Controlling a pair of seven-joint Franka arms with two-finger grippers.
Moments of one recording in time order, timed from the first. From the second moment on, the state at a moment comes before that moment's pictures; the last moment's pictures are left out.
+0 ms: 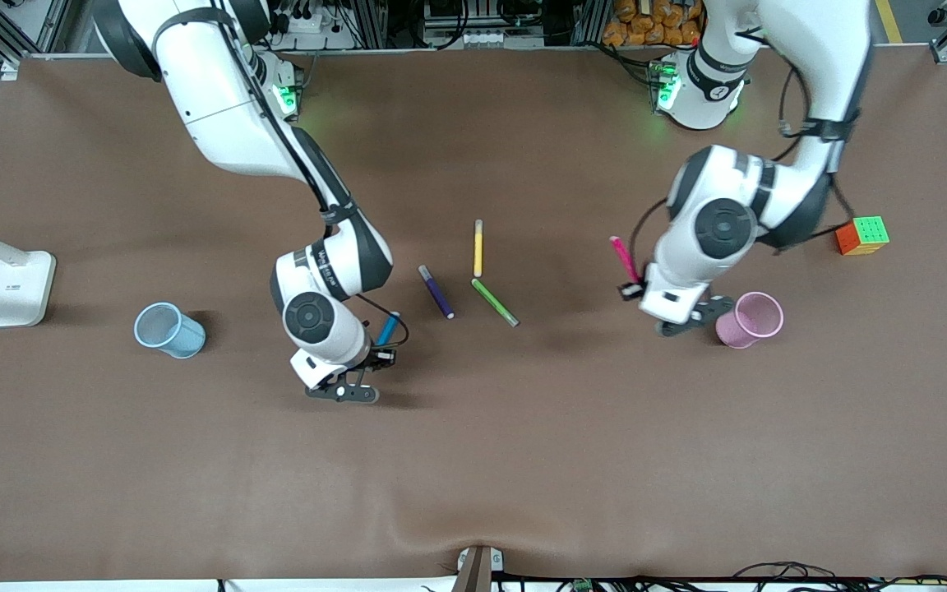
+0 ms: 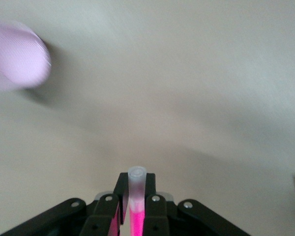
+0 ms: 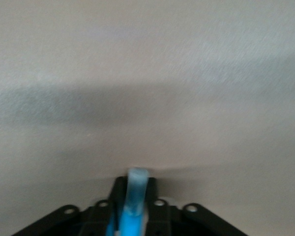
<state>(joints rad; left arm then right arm) -0.32 0.29 -0.04 -1.97 0.08 2.14 -0.76 0.50 0.81 -0.08 -1.52 0.13 2.31 0.41</state>
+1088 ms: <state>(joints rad) -0.13 0.25 -0.04 -1.97 0.57 2.26 -0.63 0.33 0.65 -0.08 -1.49 0.20 2.27 -0.49</state>
